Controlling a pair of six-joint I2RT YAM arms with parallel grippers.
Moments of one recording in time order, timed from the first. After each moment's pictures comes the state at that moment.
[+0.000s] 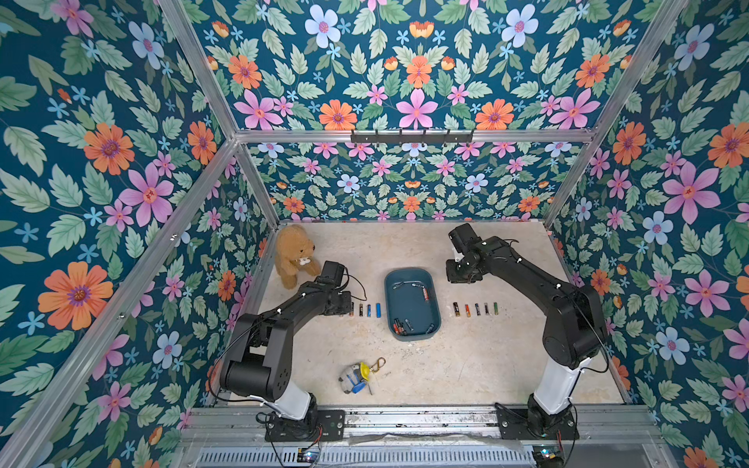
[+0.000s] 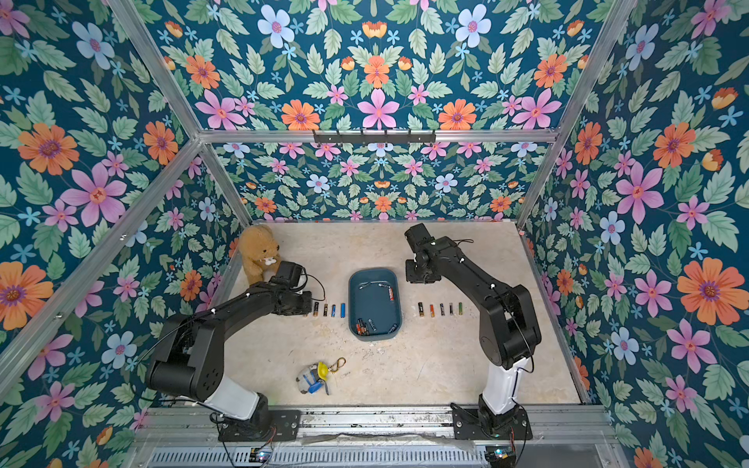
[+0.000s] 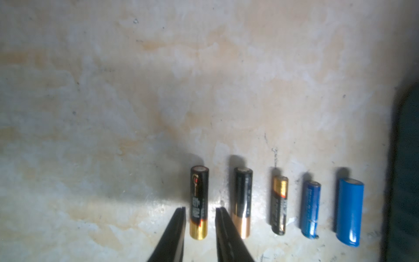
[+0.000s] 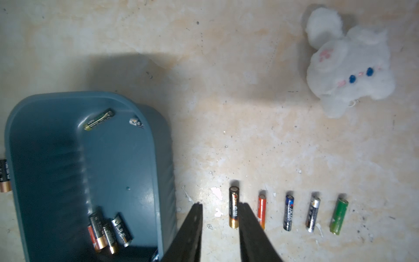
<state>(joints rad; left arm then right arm) -0.25 1.55 0.88 -0.48 -0.04 -0.26 0.51 1.84 1.55 -0.89 0.05 0.39</state>
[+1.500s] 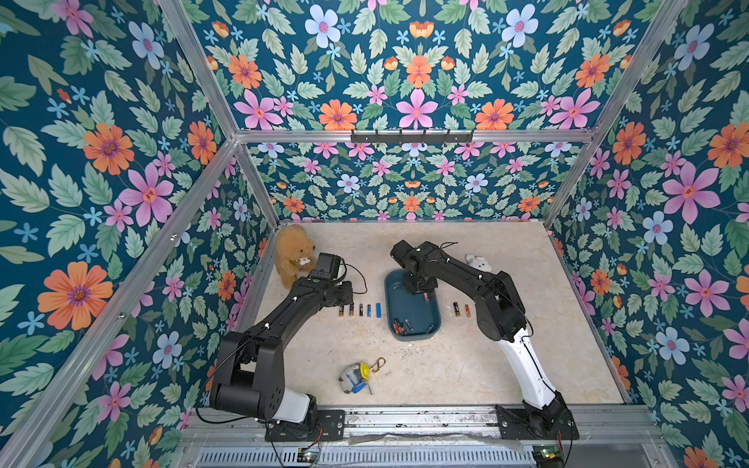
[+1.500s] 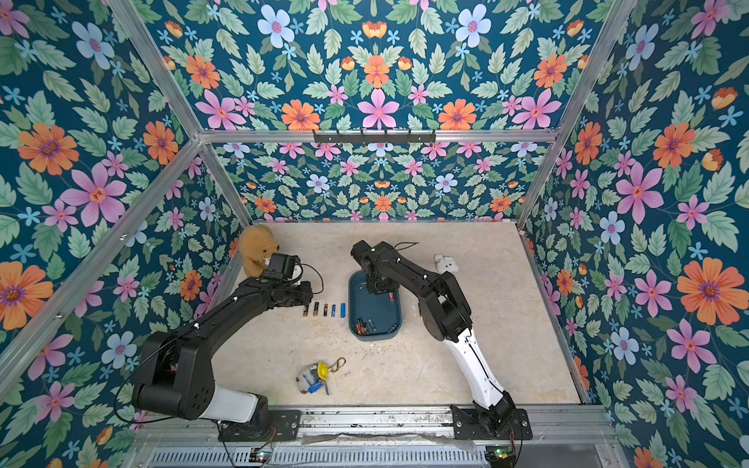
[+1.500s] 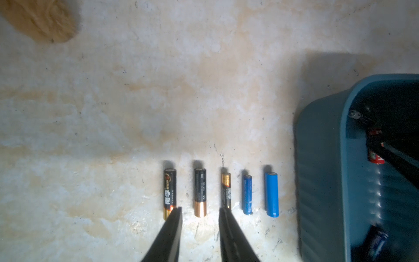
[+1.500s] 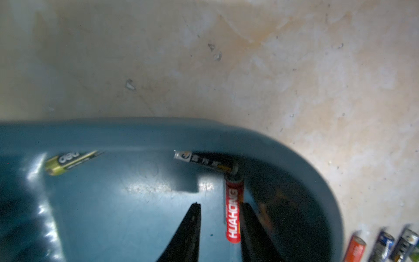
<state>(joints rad) -0.25 1.45 0.94 -0.52 0.06 -0.29 0.75 2.37 2.06 -1.15 0.24 0.56</state>
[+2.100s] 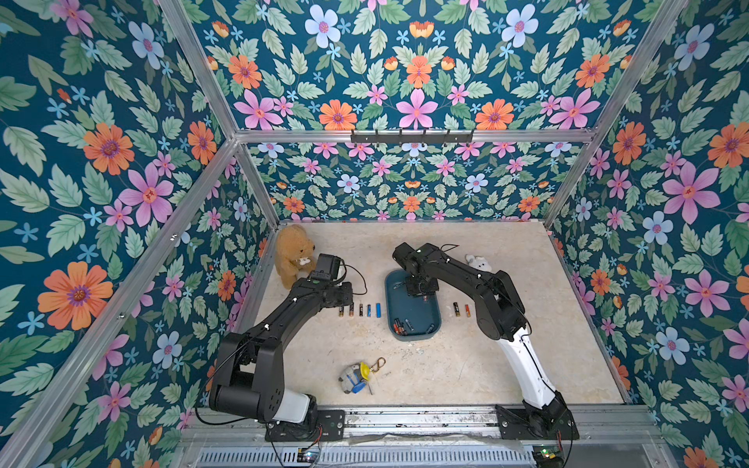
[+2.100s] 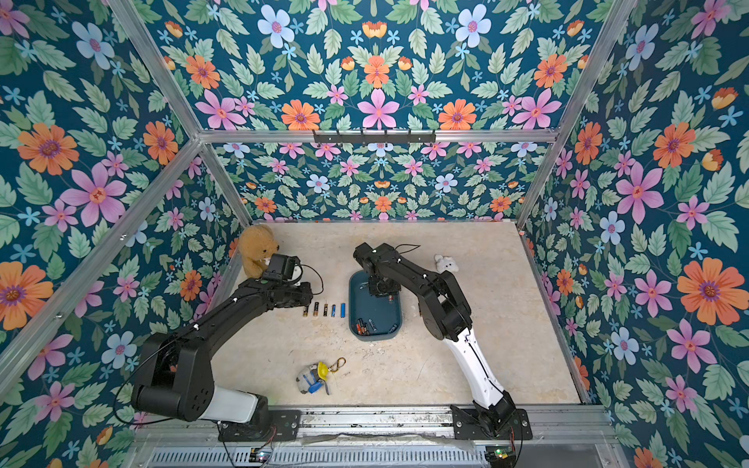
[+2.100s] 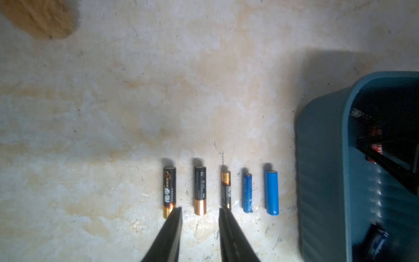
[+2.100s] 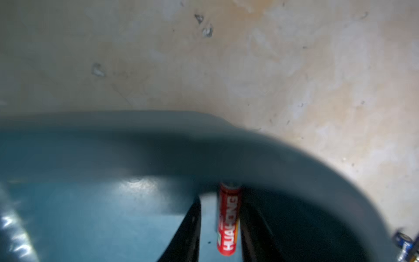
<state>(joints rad) -0.25 1.45 0.93 -0.52 0.06 -0.29 0.73 2.38 2.03 -1.14 0.19 0.58</state>
